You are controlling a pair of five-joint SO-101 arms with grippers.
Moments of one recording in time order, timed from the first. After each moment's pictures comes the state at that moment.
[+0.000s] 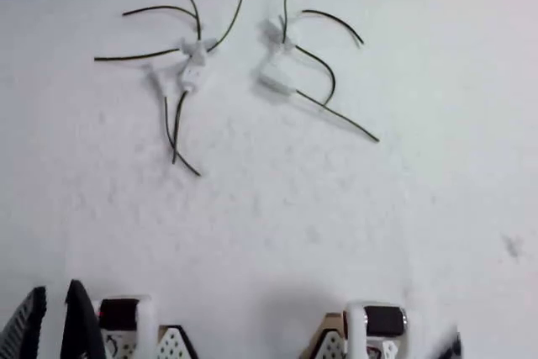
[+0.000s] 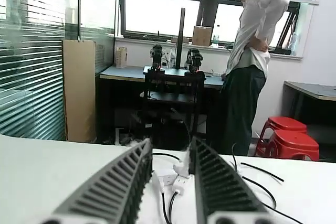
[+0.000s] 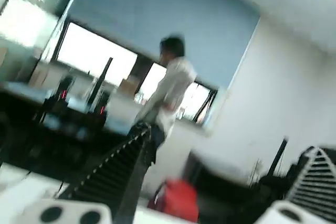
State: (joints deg) left arm -7.3 -104.7 6.7 101.9 3.9; right arm -2.4 -102.7 5.2 90.0 26.8
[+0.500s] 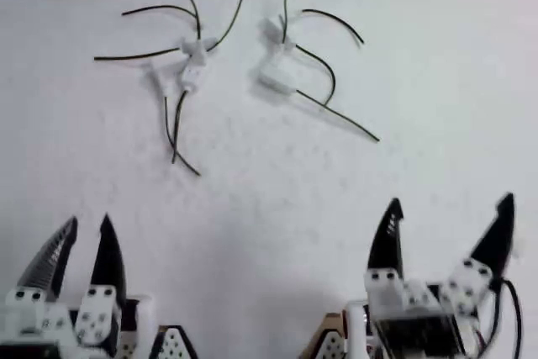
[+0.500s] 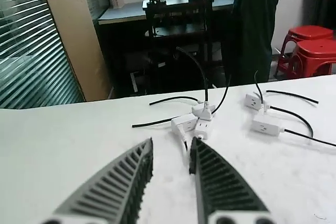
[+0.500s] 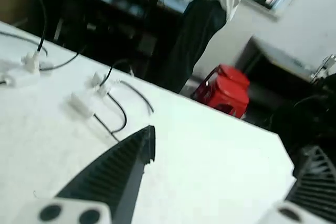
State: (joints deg) left arm -7.3 -104.7 32.9 92.4 -7.8; right arm -2.9 -103.1 40.8 82.7 26.5
